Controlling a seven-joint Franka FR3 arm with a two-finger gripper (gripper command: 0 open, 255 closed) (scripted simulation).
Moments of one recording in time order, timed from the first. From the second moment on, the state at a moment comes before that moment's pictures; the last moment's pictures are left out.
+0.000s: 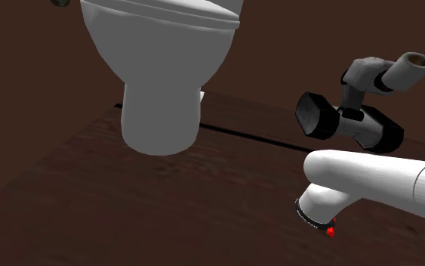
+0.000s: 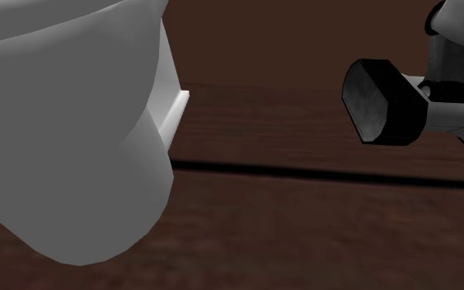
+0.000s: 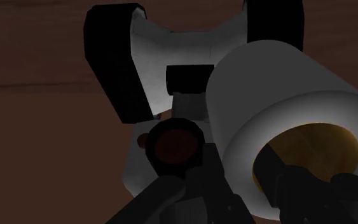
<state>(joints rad) -0.75 -0.97 -0.54 -2.05 -0.41 1.89 -0.24</state>
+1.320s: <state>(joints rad) -0.82 -1.09 -0.61 -2.37 -0.50 2.09 -0.23</state>
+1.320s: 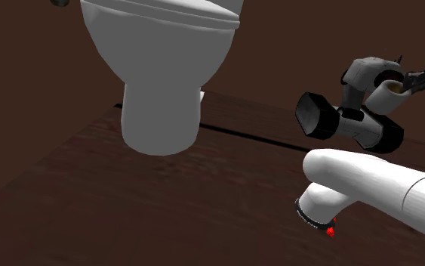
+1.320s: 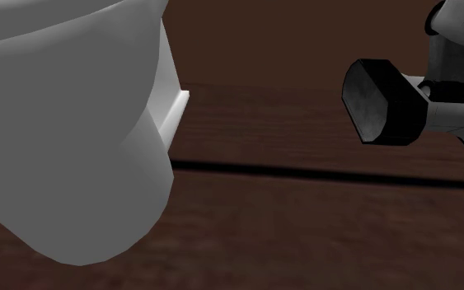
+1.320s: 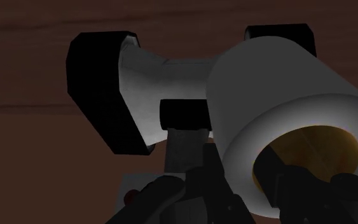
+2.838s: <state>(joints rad) -0.91 -1.15 -0.76 -2.67 -0.63 2.33 -0.23</state>
